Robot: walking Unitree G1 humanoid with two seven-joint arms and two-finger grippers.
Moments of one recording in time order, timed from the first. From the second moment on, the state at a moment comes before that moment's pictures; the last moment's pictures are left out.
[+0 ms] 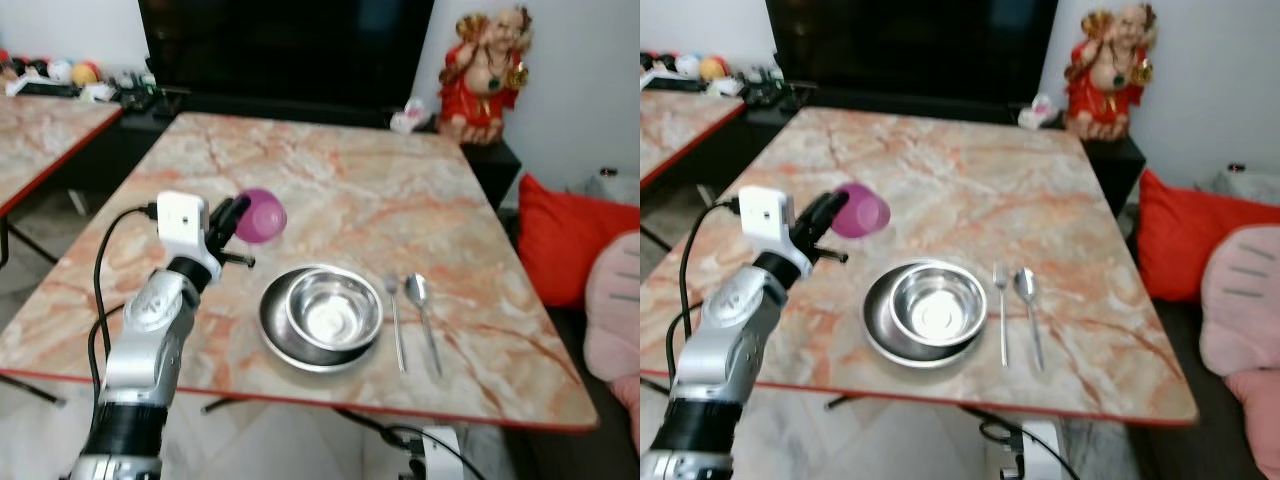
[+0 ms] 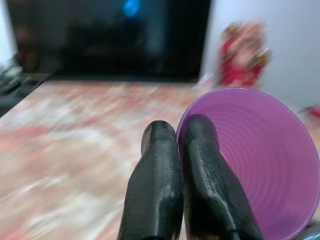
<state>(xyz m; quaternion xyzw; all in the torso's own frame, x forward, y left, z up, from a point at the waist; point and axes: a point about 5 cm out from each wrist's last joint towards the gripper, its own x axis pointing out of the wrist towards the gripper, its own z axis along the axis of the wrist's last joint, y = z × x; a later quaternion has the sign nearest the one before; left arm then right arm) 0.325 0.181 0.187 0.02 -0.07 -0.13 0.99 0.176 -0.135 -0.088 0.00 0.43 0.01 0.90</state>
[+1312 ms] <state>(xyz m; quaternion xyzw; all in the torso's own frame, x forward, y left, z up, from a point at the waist) 0.350 0.165 0.174 -0.01 0.19 -0.06 0.98 0.175 -0.143 -0.089 -0.03 0.44 0.02 0.90</state>
